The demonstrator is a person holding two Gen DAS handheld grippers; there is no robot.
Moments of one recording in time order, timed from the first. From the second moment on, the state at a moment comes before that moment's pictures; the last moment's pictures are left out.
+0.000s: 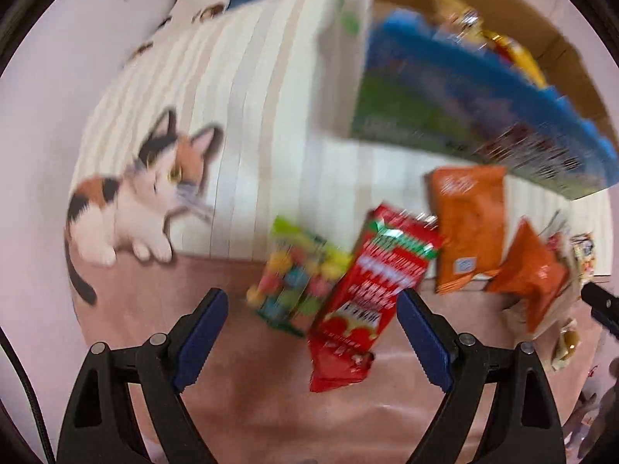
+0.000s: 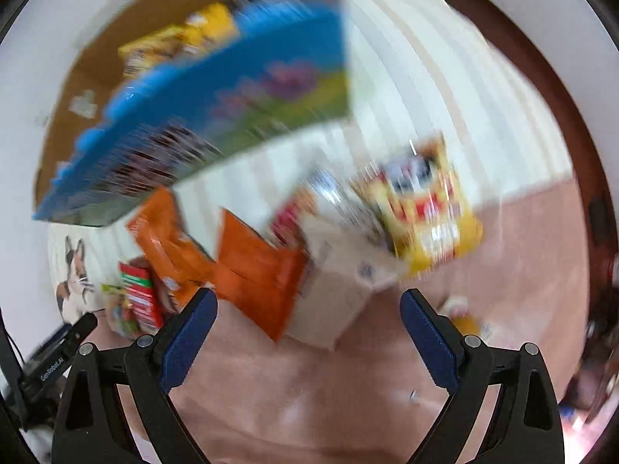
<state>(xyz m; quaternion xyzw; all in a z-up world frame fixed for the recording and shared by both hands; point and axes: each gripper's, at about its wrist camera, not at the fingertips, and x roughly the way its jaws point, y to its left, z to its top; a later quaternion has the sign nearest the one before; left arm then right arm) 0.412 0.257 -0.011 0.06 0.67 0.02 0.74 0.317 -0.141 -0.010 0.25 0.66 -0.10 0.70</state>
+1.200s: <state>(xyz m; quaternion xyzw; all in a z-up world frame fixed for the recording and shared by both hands) 0.401 0.198 -0.087 0.19 0.68 -0.02 0.71 0.281 -0.080 -0.104 0.16 0.75 -0.04 0.64</state>
